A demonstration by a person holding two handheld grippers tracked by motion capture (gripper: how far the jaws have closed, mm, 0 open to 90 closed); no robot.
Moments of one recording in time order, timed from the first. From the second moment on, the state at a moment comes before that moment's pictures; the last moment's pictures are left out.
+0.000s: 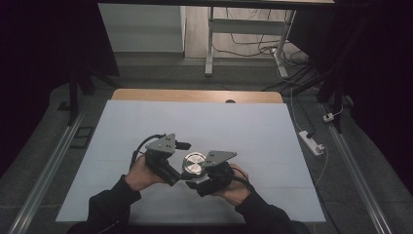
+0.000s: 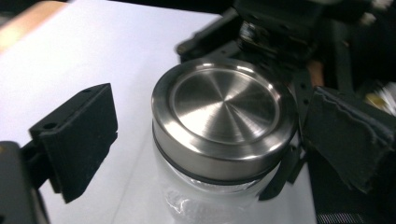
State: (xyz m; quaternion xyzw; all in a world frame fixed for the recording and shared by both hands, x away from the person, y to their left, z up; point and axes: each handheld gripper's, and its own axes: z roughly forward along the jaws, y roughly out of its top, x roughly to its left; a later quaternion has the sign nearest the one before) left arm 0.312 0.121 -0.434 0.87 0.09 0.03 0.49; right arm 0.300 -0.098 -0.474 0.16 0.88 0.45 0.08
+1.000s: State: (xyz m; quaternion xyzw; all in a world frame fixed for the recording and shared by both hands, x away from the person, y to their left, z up) left arm 0.299 0.092 -0.439 0.84 0.19 0.10 0.50; right arm 0.300 -0.100 -0.470 0.21 0.86 0.45 0.11
